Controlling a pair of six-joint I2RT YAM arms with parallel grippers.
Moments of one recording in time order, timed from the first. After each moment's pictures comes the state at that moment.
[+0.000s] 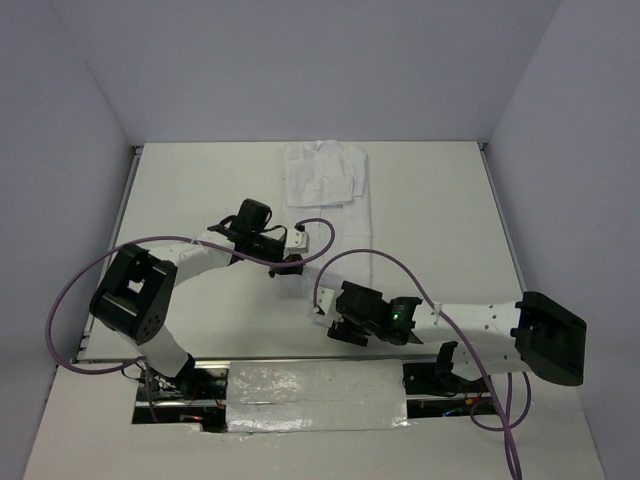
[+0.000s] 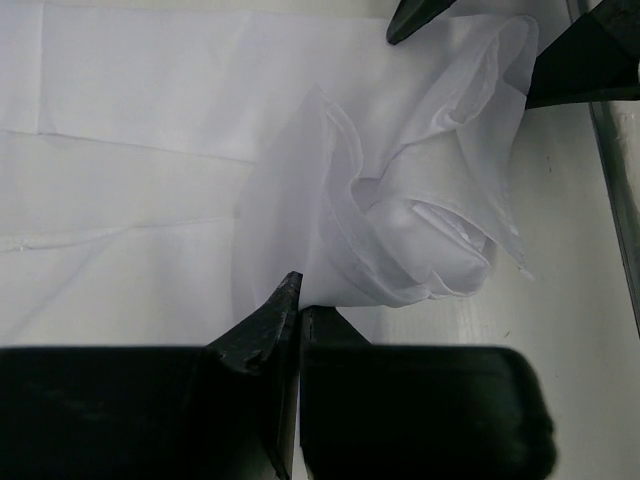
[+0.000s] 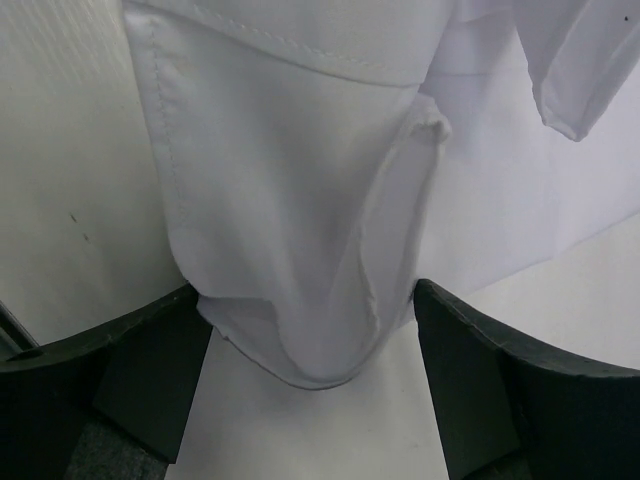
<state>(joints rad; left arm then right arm) -0.45 1.63 0.92 -0.18 0.95 0.77 1.14 1.20 0.50 -0.26 0.29 -0.26</state>
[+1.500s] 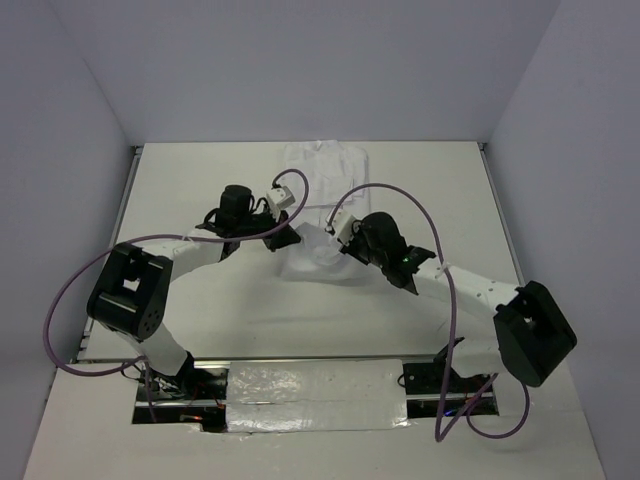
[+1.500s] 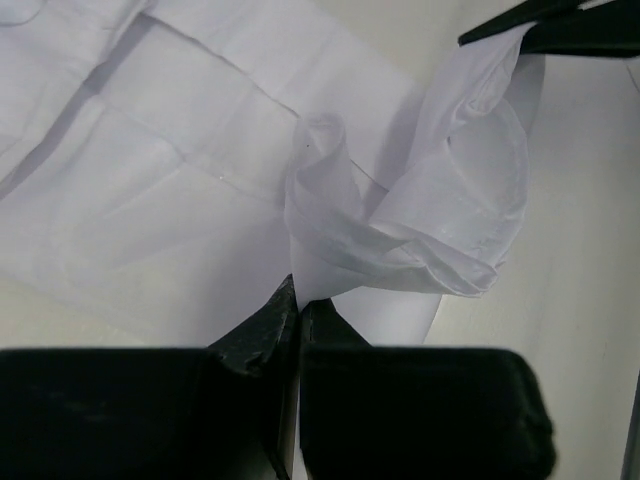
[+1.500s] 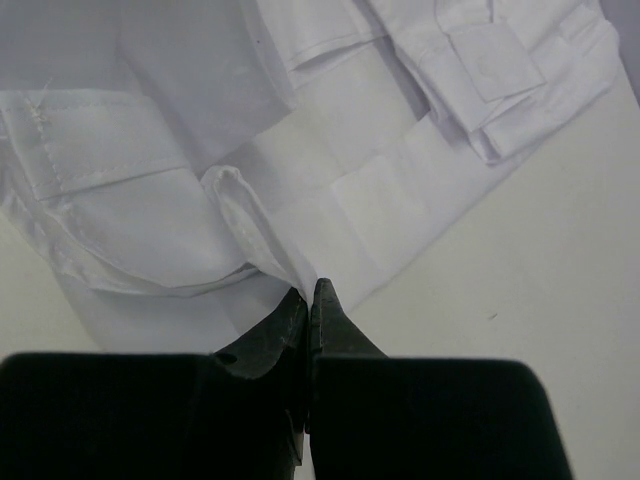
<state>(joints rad) -0.35 1.64 0.89 0.18 0.76 0.15 0.66 1.29 0.70 0.03 0.07 -0.49</state>
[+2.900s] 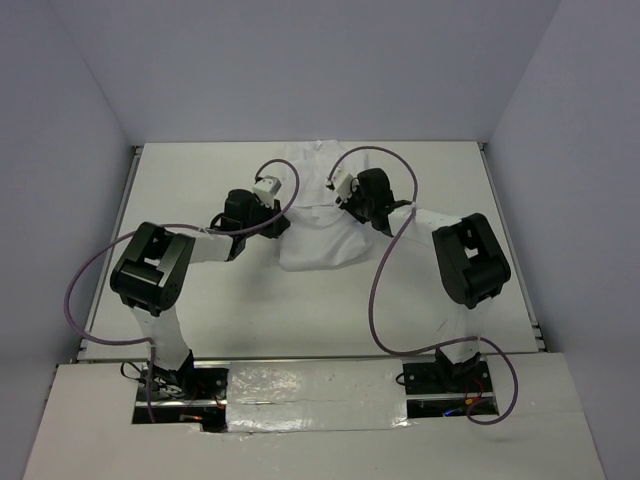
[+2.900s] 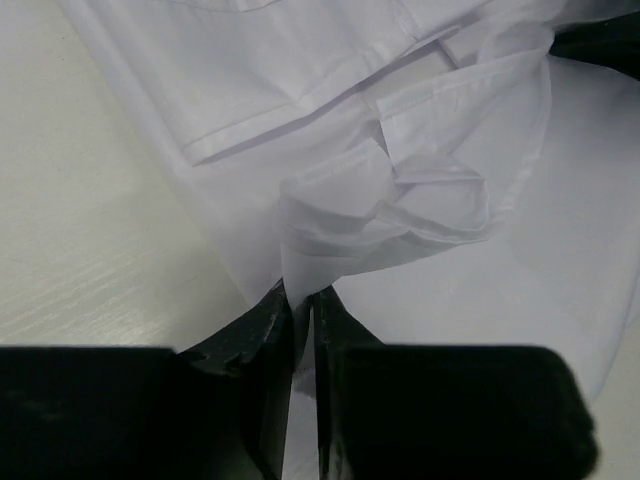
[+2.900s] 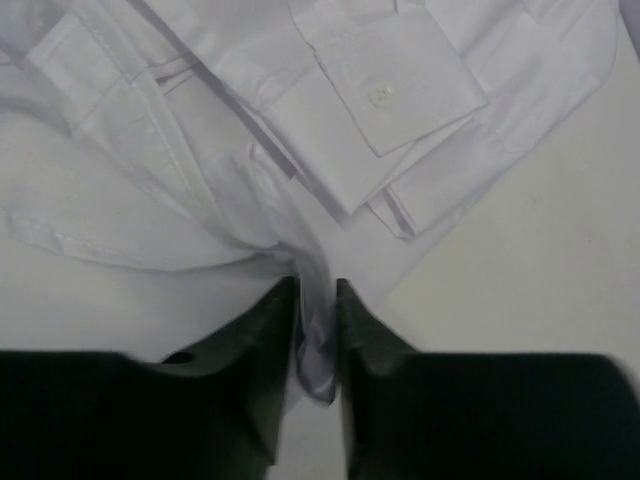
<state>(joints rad) -0.32 1.83 0.88 0.50 0.34 -0.17 0.41 1.85 1.12 0.08 -0.04 -0.58</state>
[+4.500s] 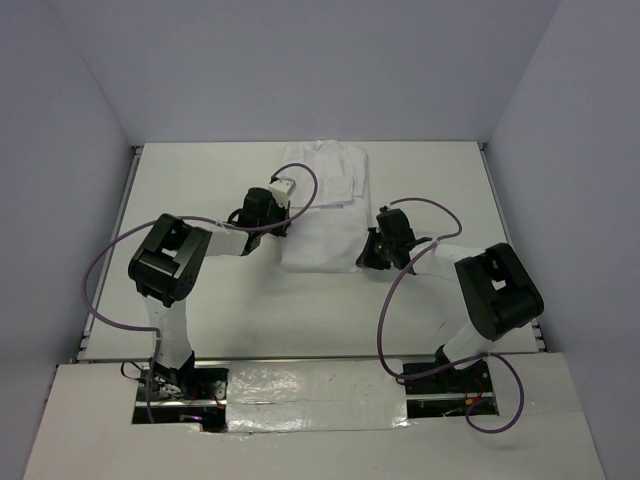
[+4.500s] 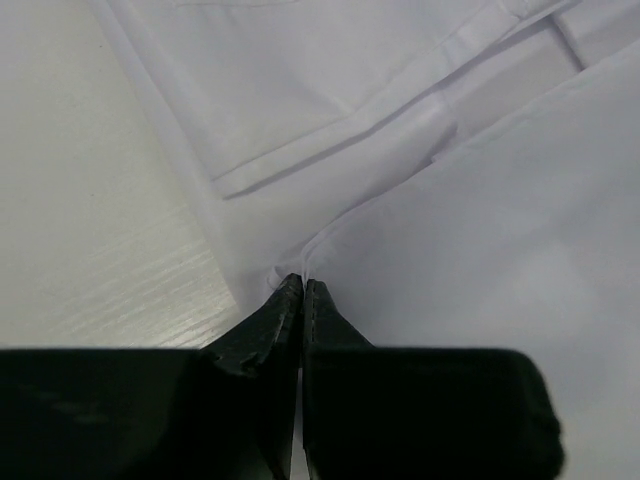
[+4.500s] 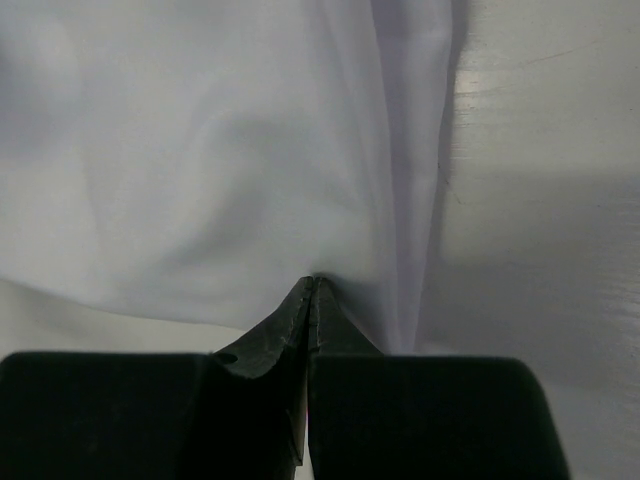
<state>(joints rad) -0.40 1.95 1.01 0.41 0.12 -0.04 0.40 1.60 0.71 0.03 -0.13 0.64</state>
